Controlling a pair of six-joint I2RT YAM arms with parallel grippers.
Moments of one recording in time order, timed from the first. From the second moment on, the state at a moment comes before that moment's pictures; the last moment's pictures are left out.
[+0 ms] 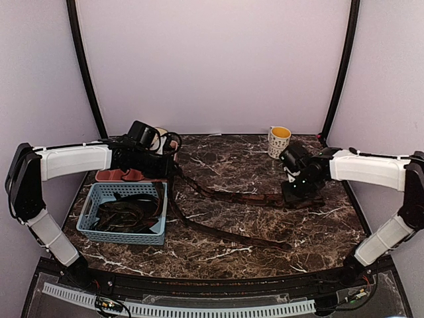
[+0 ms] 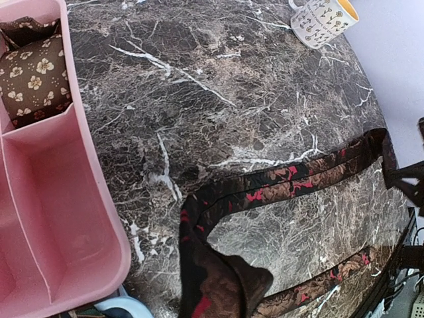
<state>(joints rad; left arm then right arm) -0.56 1.61 1.15 -0.34 0.22 -0.42 0.65 1.51 0.95 -0.75 0.21 0.43</state>
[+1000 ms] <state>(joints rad) -0.50 1.56 1.15 -0.40 0.15 -0.41 0.25 1.27 1.01 -0.67 -0.06 0.39</state>
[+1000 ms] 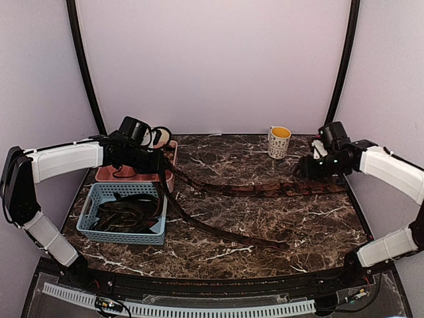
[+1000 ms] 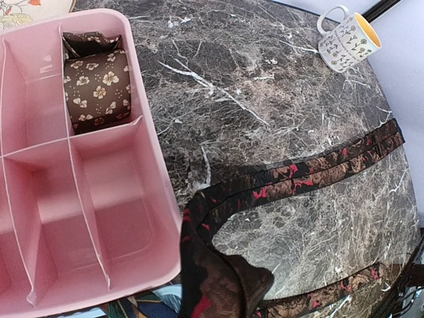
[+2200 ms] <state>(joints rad) -0.50 1.56 1.14 -0.39 0.19 -0.41 0.97 1.51 0.77 -0.61 0.03 0.76</state>
